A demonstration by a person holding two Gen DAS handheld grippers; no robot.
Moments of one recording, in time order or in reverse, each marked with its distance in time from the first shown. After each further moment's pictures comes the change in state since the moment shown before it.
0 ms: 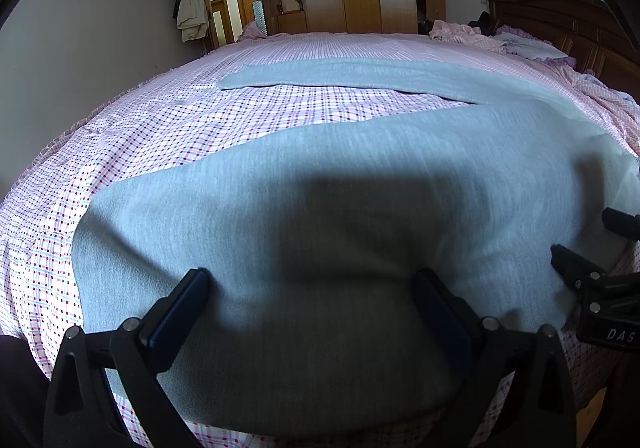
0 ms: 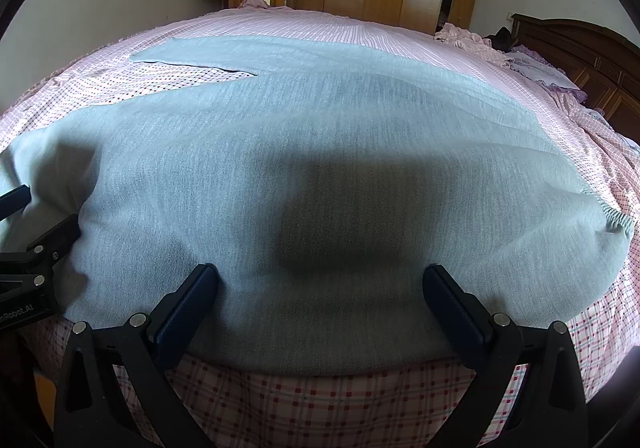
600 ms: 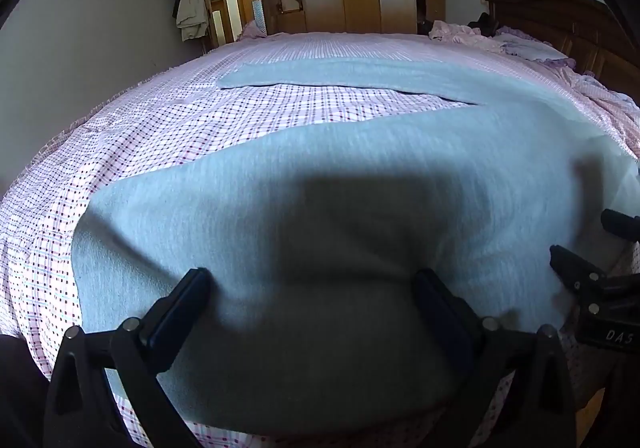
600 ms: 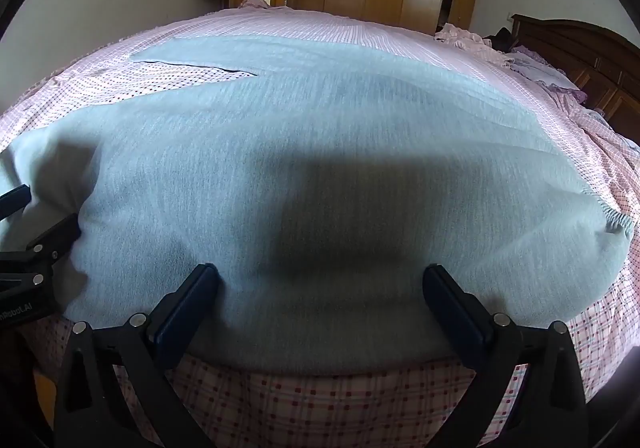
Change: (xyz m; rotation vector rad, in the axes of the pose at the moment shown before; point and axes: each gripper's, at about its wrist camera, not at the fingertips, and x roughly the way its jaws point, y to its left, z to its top) left arm 0.003 0.008 0.002 -0.007 0.005 -0.009; right arm -0.001 -0.001 0.000 0.000 0.000 0.001
